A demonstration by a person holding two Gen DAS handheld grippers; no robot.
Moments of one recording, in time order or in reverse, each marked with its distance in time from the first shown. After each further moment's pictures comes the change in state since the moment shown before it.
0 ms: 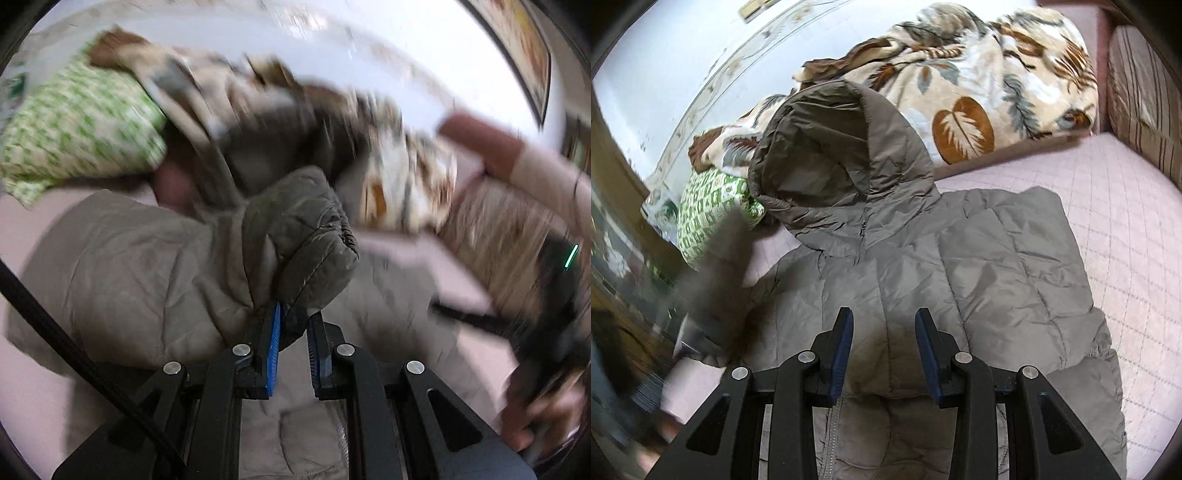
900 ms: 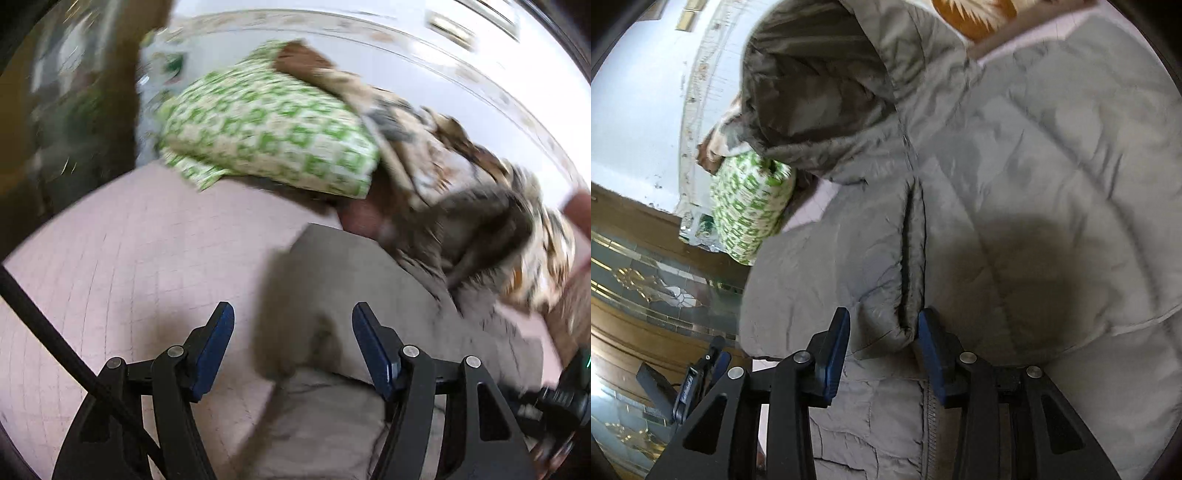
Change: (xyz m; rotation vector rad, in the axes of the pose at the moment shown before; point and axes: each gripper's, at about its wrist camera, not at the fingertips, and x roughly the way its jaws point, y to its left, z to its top) left arm -0.102 0.153 -0.002 -0.351 -0.159 0.432; right arm 0.091 0.016 -0.038 0.300 0.253 0.291
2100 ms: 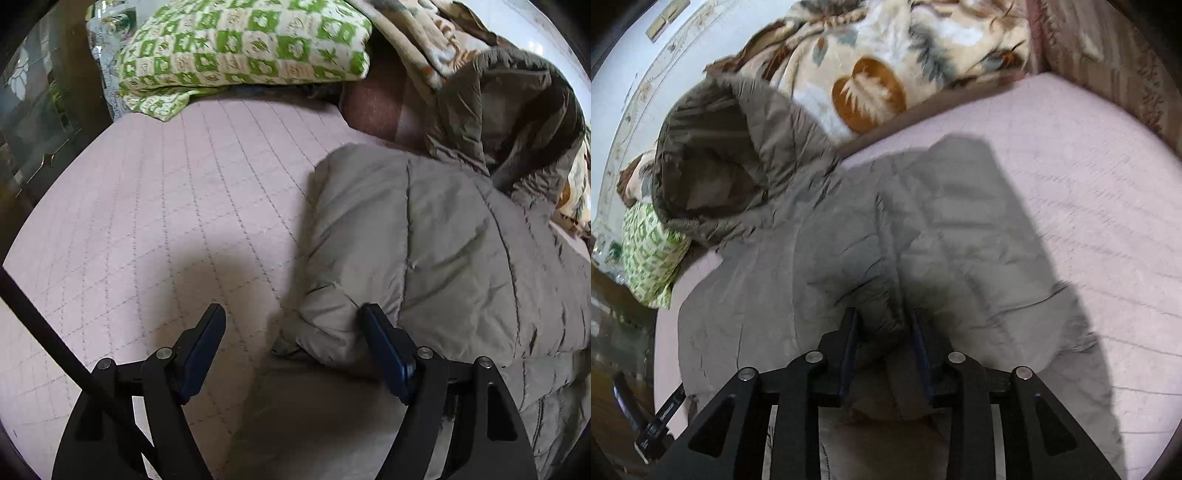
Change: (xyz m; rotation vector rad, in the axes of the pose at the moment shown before) left arm 0.097 -0.040 -0.042 0.198 0.286 0.140; right arm -0.090 -0.036 0.046 -0.068 -0.257 -0.472
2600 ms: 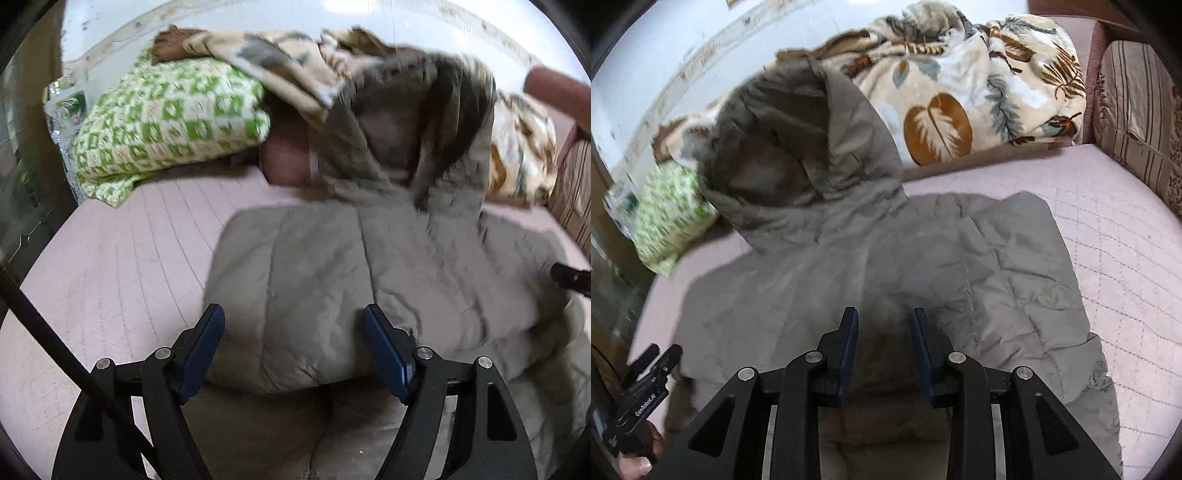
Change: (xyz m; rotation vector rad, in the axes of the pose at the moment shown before) left arm -0.031 -0.075 -0.010 0.222 -0.185 -0.087; right arm 0.006 0.050 -0.013 -0.239 -0.088 0.012
